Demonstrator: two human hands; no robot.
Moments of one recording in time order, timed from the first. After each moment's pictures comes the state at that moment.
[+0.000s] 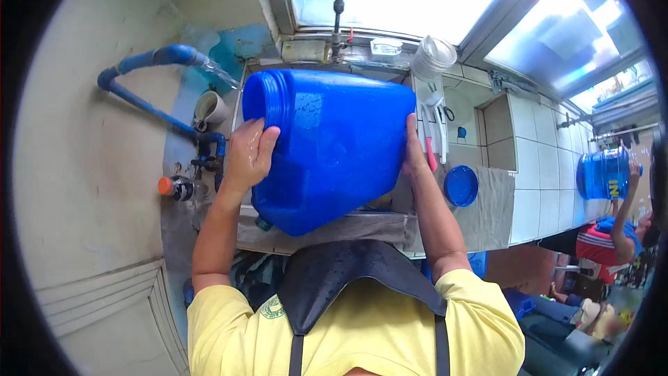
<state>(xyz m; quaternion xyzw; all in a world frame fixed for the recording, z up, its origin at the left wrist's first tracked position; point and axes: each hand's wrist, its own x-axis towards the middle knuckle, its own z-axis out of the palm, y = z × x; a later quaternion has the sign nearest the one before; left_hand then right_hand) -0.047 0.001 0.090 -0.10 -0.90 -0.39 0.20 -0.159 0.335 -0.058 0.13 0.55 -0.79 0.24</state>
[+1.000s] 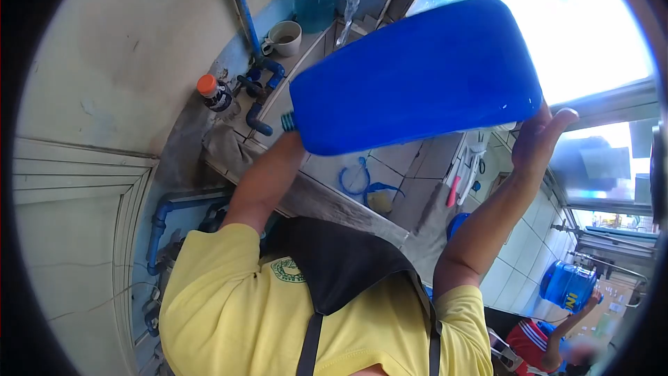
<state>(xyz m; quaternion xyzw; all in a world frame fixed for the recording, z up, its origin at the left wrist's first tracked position) -0.064 0.009 -0.003 0.24 -0.18 -0.95 0.09 -0.208 0.289 0.197 -0.25 0.75 -0.62 -0.04</state>
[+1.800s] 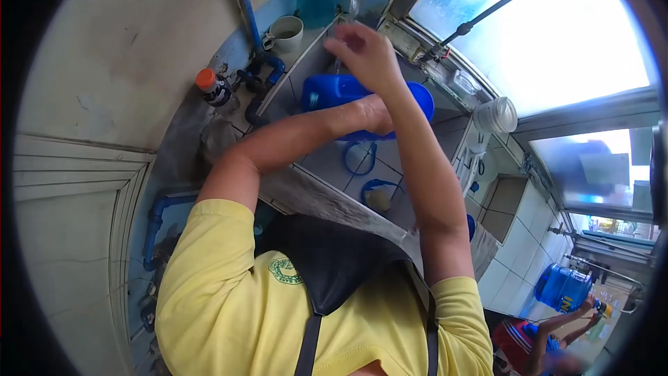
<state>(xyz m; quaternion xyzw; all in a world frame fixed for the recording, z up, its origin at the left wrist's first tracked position) -0.171 0.054 -0.055 -0.27 -0.95 -0.13 0.08 -0.180 0.068 0.088 -0.42 0.73 -0.54 0.08</state>
